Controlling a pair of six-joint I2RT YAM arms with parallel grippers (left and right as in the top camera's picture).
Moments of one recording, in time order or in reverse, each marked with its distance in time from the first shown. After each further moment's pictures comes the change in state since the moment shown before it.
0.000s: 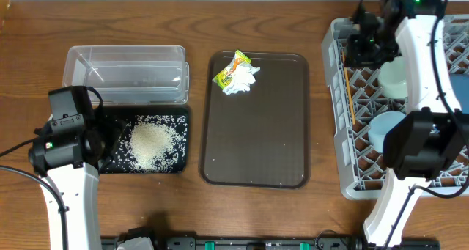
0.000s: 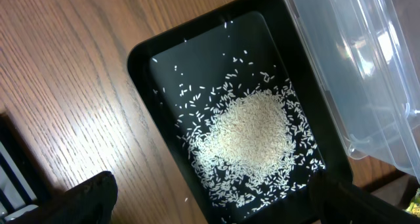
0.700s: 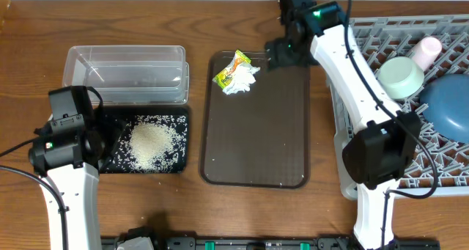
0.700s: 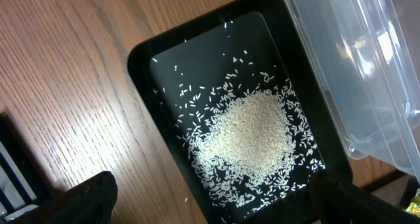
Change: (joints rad) left arm 0.000 0.000 0.000 0.000 0.000 0.000; right arm 0.373 0.000 -0.001 0.165 0.389 0.411
